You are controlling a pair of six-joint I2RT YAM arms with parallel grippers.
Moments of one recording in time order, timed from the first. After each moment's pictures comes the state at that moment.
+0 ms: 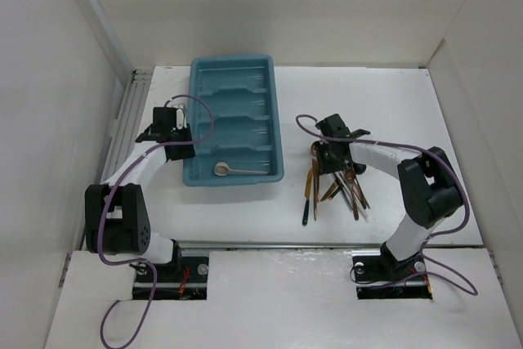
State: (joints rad) left arm -0.03 1.44 0.91 -0.42 0.07 -0.19; right arm 0.46 1.70 1.01 -0.48 0.02 0.25
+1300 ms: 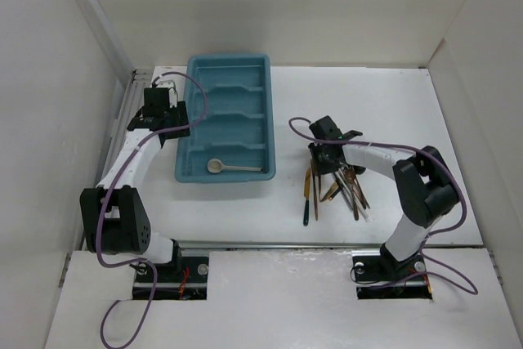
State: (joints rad) left arm -0.02 1.44 1.10 -0.46 -0.11 -0.10; right arm 0.52 1.71 1.03 -0.48 0.11 0.28
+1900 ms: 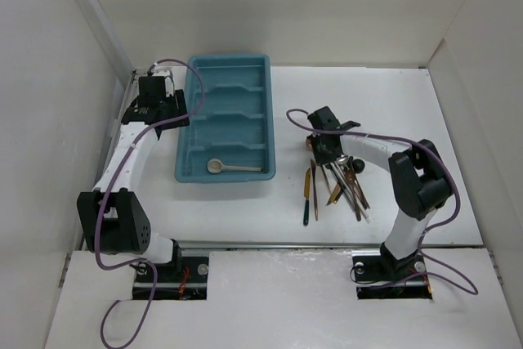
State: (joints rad) left arm -0.02 1.44 1.22 -0.55 -0.07 -0.13; right arm 0.49 1.79 1.13 -0.50 0.12 0.23
